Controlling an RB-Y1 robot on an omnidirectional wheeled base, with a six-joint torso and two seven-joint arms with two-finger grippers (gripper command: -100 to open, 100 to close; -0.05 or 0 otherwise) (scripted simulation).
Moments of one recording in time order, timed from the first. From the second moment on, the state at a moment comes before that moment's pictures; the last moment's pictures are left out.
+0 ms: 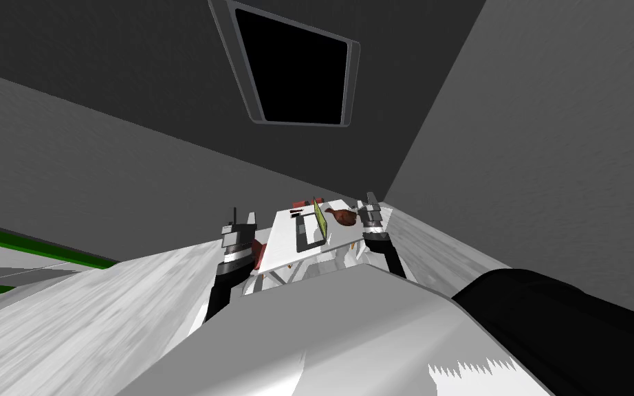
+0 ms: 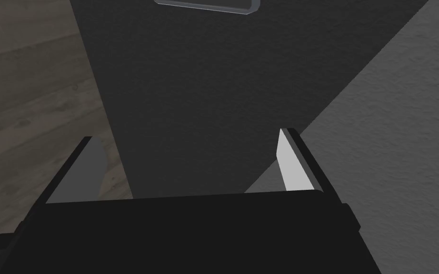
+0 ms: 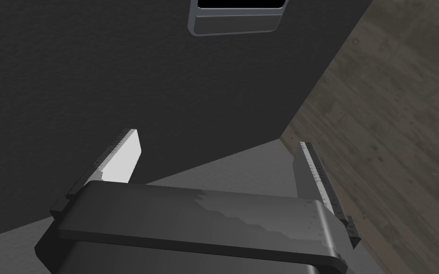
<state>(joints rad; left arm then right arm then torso) 0.49 0.00 -0.04 -2.27 -0.08 -0.46 0.09 0.54 0.02 -0.03 -2.32 0.00 -0.38 0.00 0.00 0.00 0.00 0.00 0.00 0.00</state>
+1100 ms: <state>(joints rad) 0.49 0.02 -0.04 -2.27 -0.08 -0.45 0.09 0.54 0.02 -0.03 -2.32 0.00 -0.38 0.00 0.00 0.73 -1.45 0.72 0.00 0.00</state>
